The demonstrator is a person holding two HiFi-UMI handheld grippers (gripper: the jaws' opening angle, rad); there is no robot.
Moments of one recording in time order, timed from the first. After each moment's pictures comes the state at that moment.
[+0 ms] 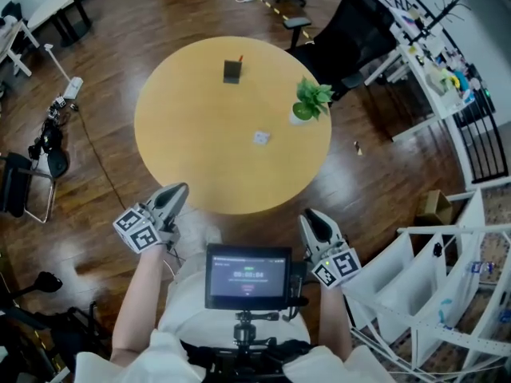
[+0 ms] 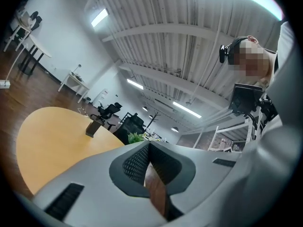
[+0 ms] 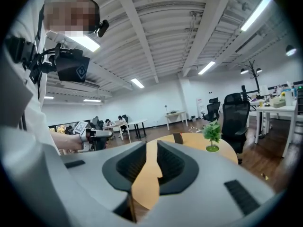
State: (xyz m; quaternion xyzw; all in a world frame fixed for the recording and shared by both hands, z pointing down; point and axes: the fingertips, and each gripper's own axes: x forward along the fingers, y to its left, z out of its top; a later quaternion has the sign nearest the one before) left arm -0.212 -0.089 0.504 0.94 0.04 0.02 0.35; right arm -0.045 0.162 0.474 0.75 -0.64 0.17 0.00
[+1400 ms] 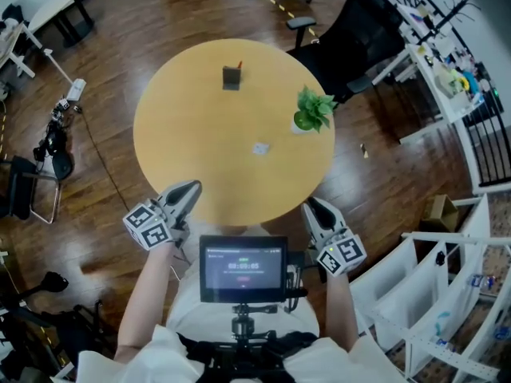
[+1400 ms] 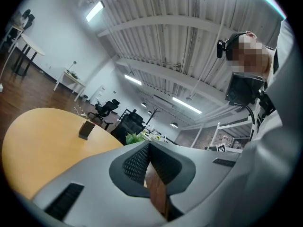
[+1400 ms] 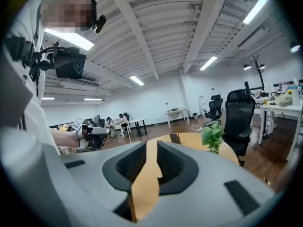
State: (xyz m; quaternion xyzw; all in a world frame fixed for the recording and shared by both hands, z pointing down) left arm -0.124 -0.097 0.494 0.94 0.05 0.04 0.33; right arm 0.046 0.119 0.485 0.74 -0.65 0.19 0.01
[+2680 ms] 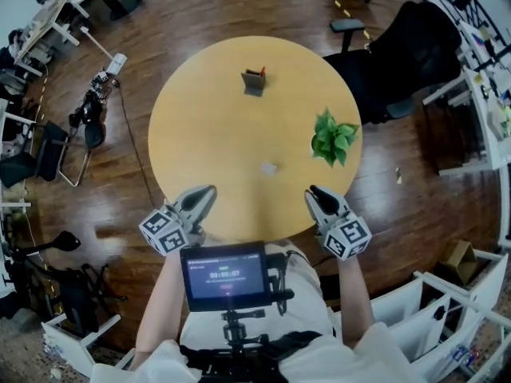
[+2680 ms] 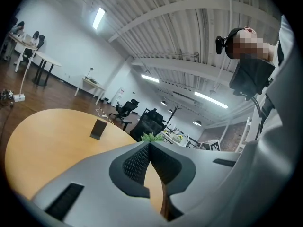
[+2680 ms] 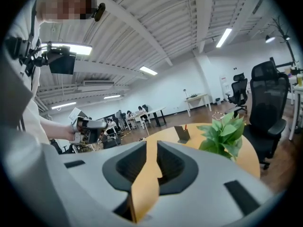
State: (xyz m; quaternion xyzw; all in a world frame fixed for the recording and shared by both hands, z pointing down) left arm -0.008 -0.097 0.516 0.94 -0.09 0.09 0.33; right arm 0.194 0.029 0.557 0.61 -0.76 0.25 0.02
